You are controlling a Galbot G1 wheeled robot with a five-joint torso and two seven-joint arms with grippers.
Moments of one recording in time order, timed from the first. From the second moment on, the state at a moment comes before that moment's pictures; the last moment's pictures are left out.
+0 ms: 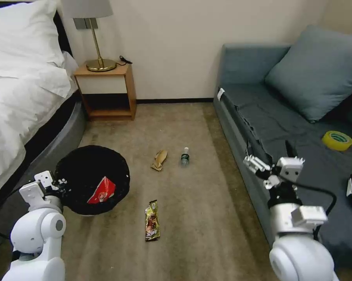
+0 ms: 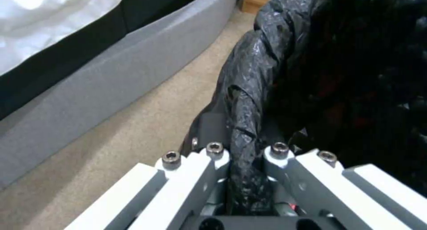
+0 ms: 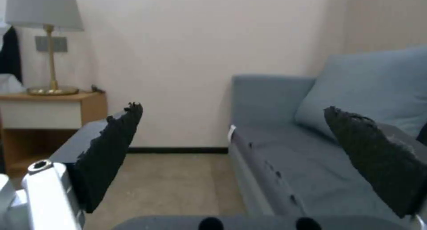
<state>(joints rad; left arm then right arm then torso) 1.28 -1.40 -0.86 -2.10 -0.46 0.74 -0.38 -1.55 1.31 0.45 2.36 0.09 -0.06 0.27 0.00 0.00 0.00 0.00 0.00</state>
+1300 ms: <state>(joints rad) 1.29 -1.42 -0.88 -2.13 -0.45 0.74 -0.38 -1.48 1.27 0.40 2.28 0.13 -0.03 0.25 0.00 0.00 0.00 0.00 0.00</state>
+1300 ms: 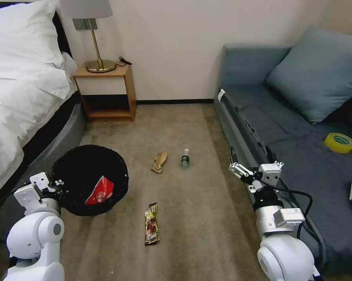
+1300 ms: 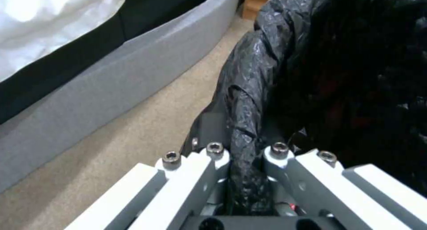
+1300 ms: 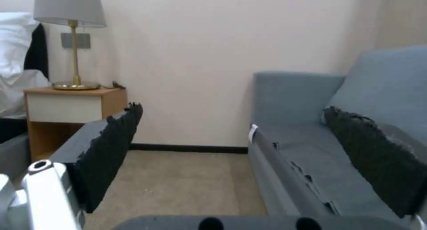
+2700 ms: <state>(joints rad) 1.31 -1.42 -0.90 -2.14 -0.46 0.74 -0.38 -0.59 1.25 -0.55 1.33 1.03 -0.52 0.50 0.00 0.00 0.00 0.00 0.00</state>
